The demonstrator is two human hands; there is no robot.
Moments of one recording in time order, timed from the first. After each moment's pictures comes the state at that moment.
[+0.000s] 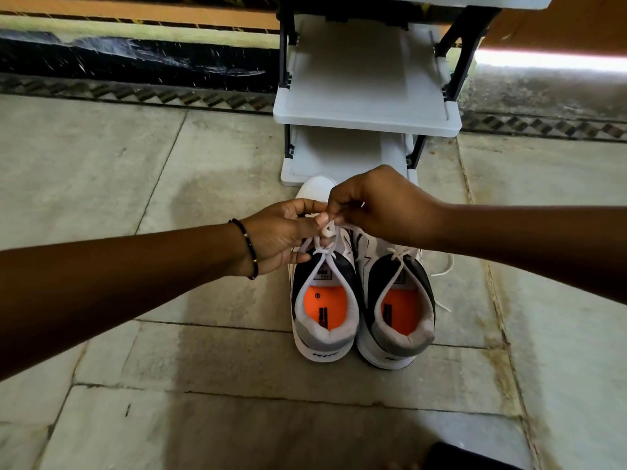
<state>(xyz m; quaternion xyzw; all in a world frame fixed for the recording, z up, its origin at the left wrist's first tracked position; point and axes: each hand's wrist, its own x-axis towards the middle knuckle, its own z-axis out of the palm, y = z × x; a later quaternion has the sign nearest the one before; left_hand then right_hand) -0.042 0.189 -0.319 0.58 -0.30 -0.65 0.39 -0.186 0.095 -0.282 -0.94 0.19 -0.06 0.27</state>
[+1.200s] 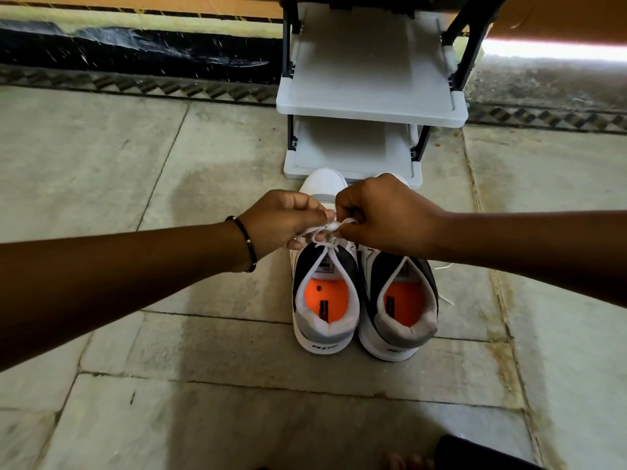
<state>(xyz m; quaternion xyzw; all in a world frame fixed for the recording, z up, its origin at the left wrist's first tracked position) -0.043 0.193 -0.311 0.67 -0.38 -0.54 0.35 -0.190 0.112 -0.285 -0.93 0.26 0.00 0.25</state>
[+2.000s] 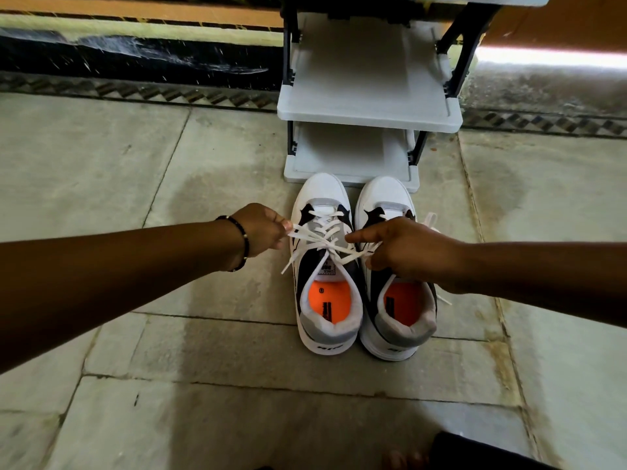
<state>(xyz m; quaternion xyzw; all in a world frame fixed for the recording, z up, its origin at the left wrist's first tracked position) -0.021 0.198 -0.325 0.78 -0.33 -0.47 0.25 -0.219 0.126 -0.293 -0.73 0.45 0.09 0.51</state>
